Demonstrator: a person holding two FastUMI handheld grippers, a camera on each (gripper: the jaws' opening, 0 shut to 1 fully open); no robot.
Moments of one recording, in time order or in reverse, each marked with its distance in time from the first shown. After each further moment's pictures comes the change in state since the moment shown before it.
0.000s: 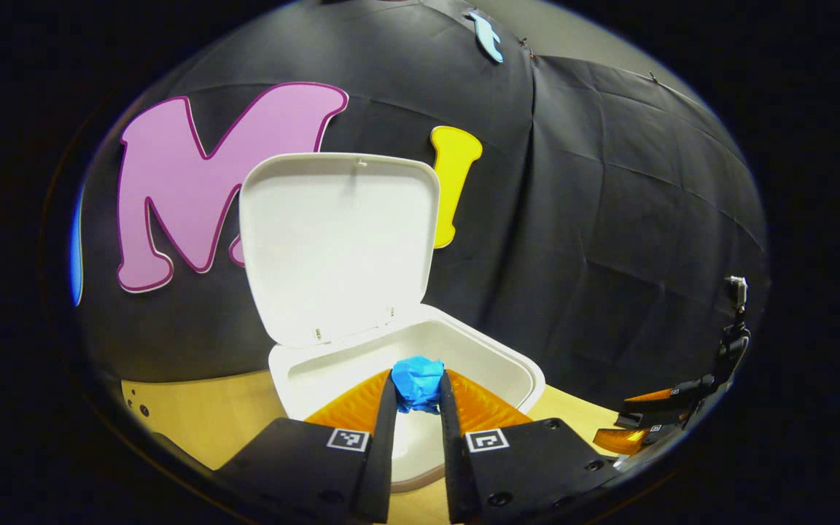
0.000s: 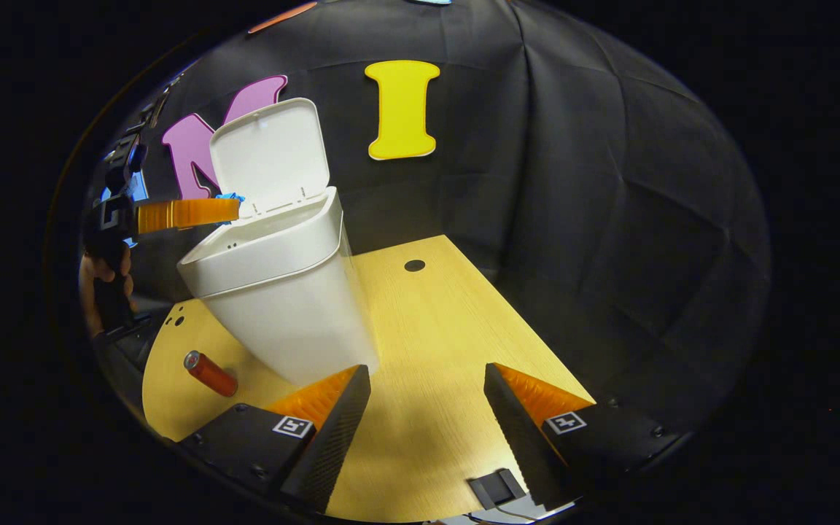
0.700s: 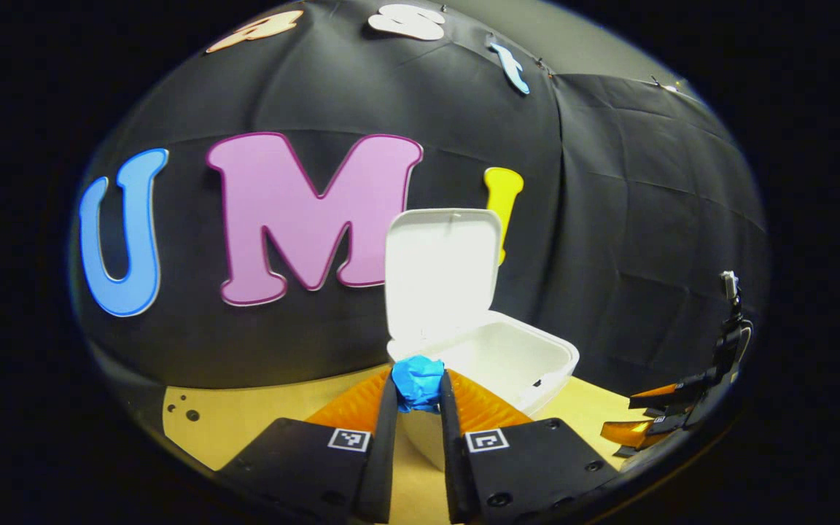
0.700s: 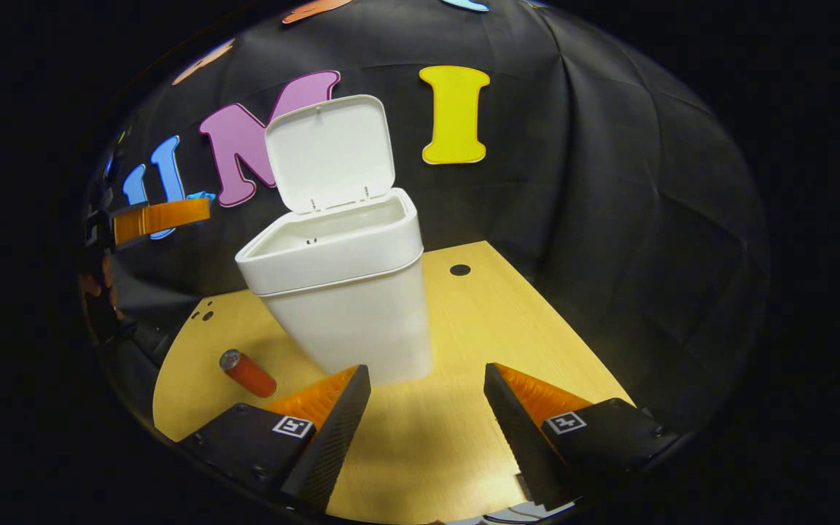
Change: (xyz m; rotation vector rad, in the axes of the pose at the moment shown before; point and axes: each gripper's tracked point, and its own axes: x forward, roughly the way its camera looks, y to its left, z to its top) left arm -0.093 0.056 0.014 0.037 -0.102 0.135; right arm -0.015 0.068 -0.003 -0.035 -0.023 0.090
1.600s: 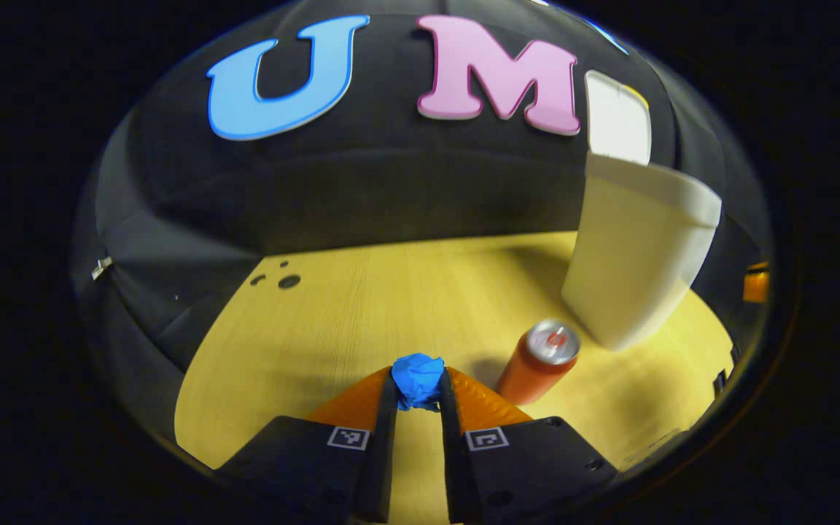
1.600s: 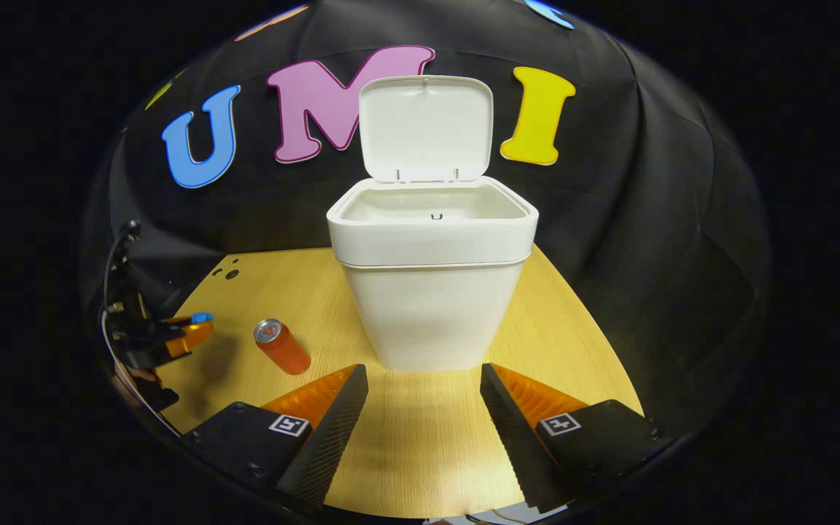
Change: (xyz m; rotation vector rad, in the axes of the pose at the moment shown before) left arm -0.125 0.186 -0.221 -0.149 0.237 0.425; right arm -0.005 0.100 -0.015 -0.156 0.064 0.083
